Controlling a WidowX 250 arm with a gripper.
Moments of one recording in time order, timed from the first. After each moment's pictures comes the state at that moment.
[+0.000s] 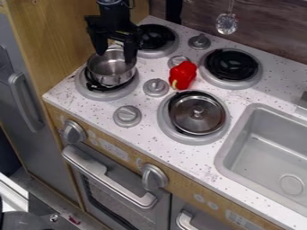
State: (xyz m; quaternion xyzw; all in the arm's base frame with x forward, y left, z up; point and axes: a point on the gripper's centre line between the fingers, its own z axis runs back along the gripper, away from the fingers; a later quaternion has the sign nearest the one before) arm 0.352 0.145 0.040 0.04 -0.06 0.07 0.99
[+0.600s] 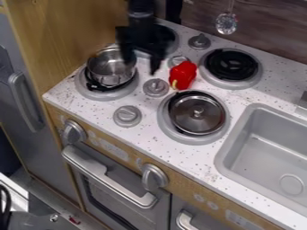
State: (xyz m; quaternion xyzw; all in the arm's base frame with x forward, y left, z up) arm 0.389 0.086 0.014 0.04 -0.03 -0.02 1.00
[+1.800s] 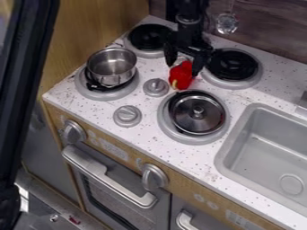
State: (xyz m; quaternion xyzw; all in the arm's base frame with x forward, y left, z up) arm 0.445 0.064 -0.011 0.03 -0.05 0.01 1.00
